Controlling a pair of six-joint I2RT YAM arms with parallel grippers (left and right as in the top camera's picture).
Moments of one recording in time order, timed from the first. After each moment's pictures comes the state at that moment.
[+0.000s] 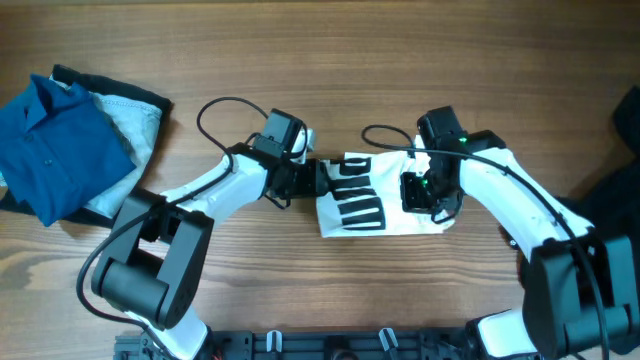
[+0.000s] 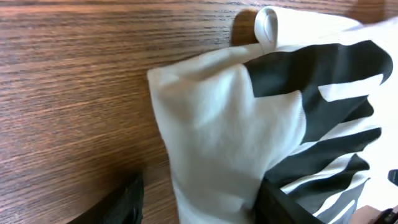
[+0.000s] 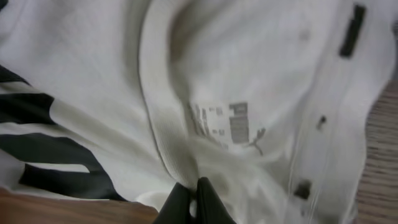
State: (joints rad) left arm -0.45 1.82 0.98 -0.37 0.42 -0.45; right arm 0.25 1.64 1.00 -0.92 -0.18 0.25
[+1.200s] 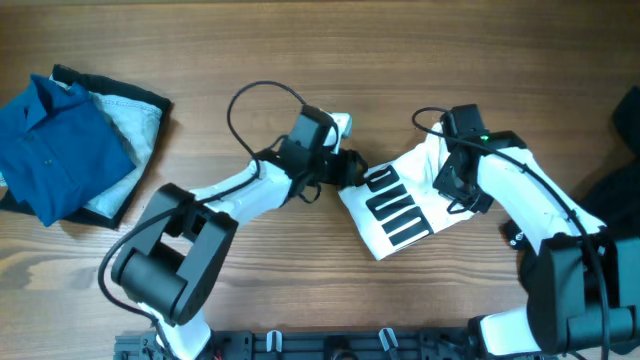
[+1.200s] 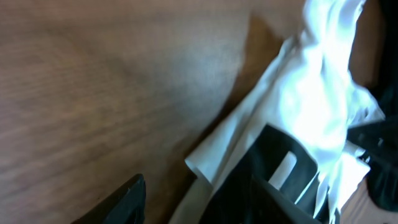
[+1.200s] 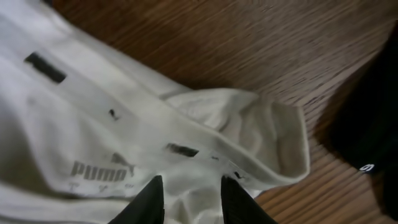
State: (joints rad) left arm -0.58 1.87 1.01 -0.03 0.41 -0.45; right arm 0.14 1.64 0.97 -0.87 0.23 0.70
